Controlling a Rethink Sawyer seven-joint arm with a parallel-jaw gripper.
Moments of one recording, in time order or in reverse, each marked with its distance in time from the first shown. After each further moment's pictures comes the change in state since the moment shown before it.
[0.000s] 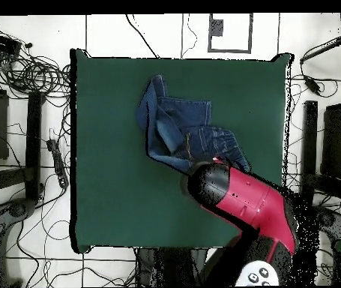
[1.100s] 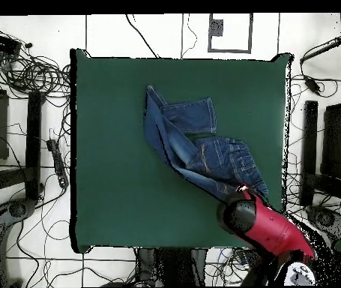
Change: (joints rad) arm -0.254 0.108 0.105 0.175 -0.105 -0.420 0.000
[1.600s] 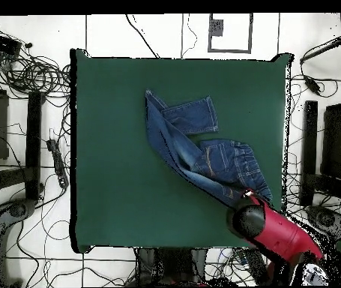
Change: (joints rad) arm -0.084 0.005 0.041 0.001 -0.077 -0.014 0.000
